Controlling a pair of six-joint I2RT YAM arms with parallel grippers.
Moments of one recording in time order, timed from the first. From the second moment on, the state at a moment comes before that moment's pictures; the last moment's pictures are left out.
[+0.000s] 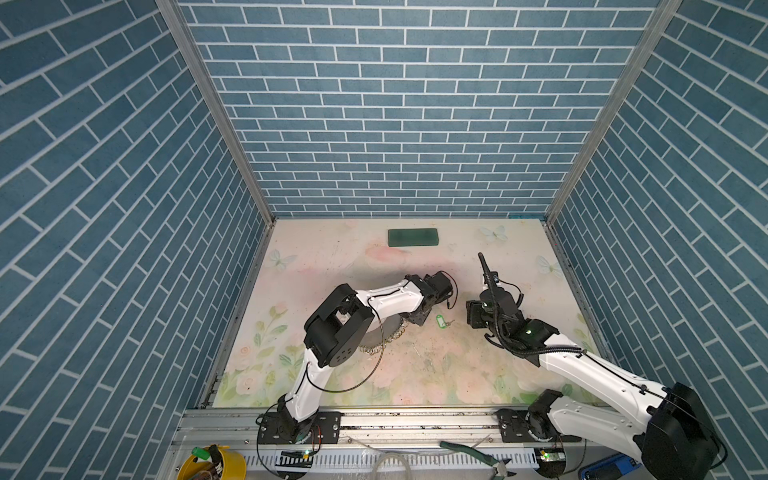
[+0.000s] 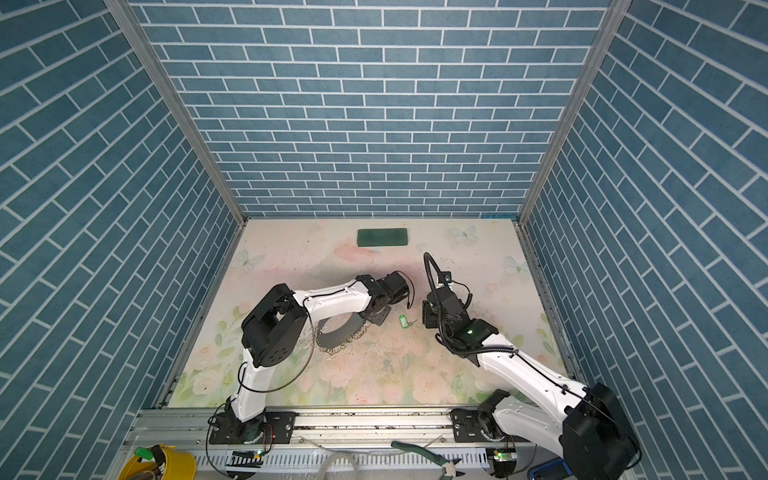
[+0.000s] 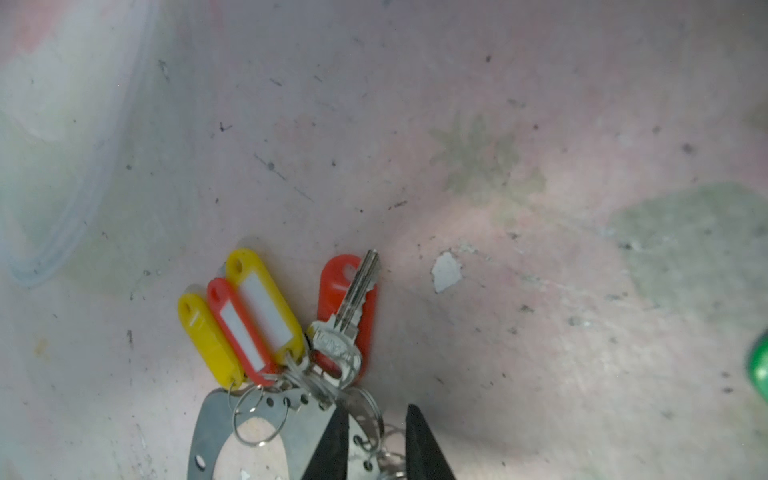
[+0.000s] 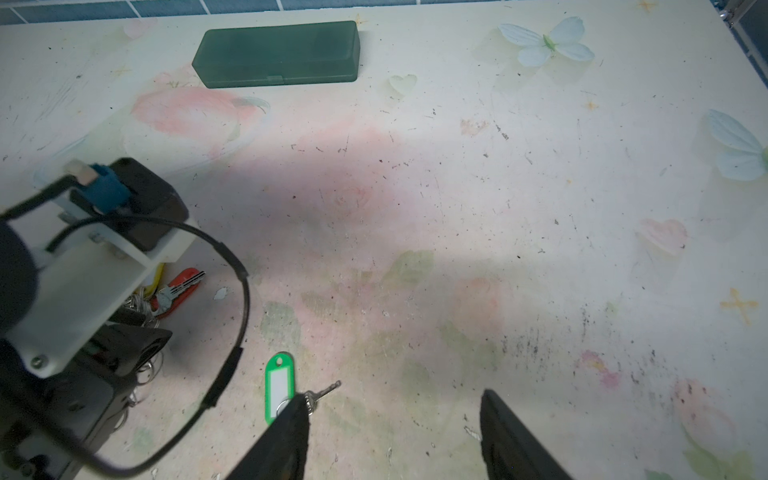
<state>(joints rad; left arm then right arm) -0.89 2.08 1.51 -0.84 -0.38 -0.34 0.69 1.06 0.61 -0.28 0.35 0.43</state>
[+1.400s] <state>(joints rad) -0.88 2.02 1.41 -0.77 -0.25 -0.28 0.69 1.07 0.61 -0.30 0.34 0.43</state>
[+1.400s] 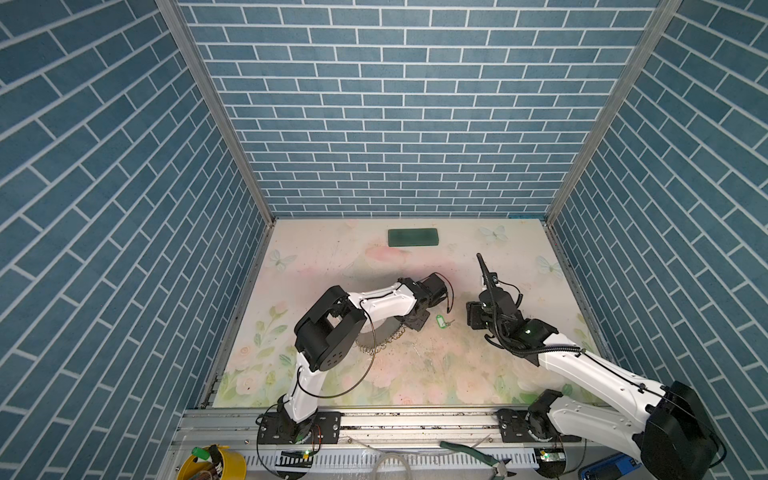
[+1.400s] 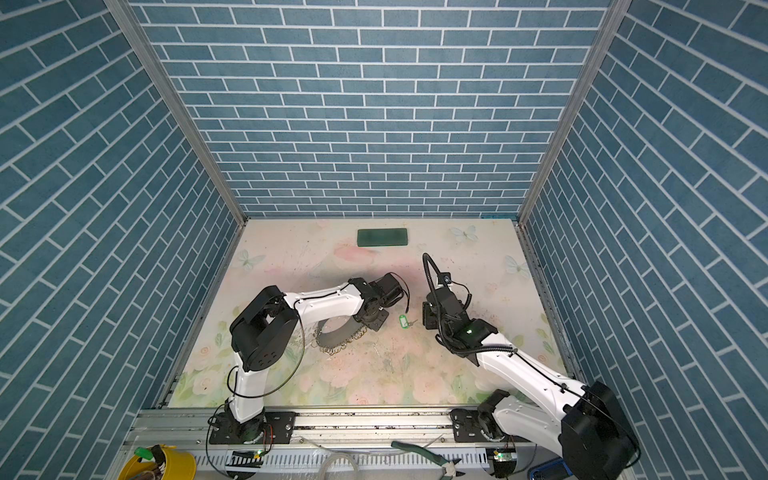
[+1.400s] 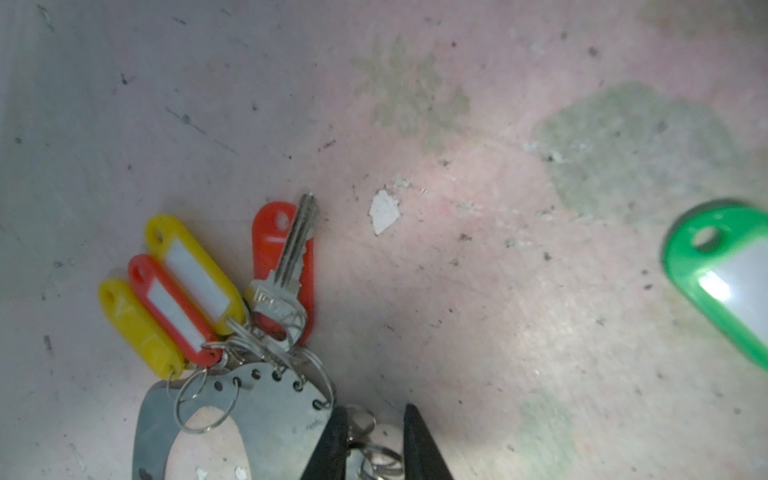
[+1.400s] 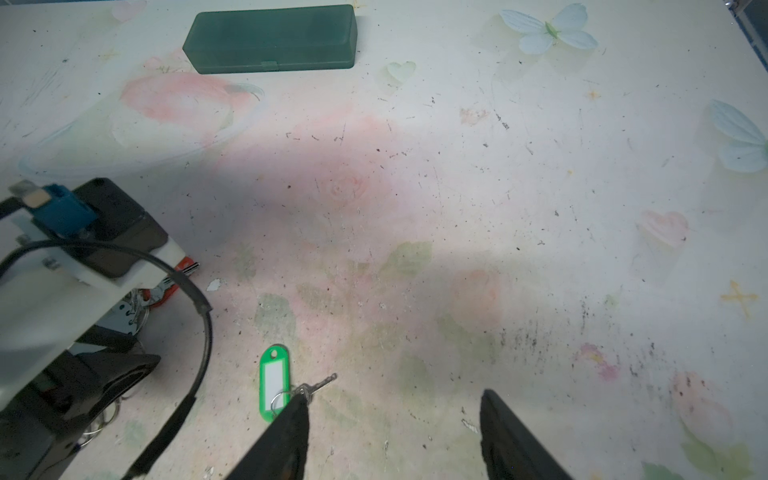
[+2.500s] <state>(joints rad) -0.88 1.87 1.25 -0.79 -0.25 -0.31 0.69 1.11 0.61 -0.29 0.31 0.44</state>
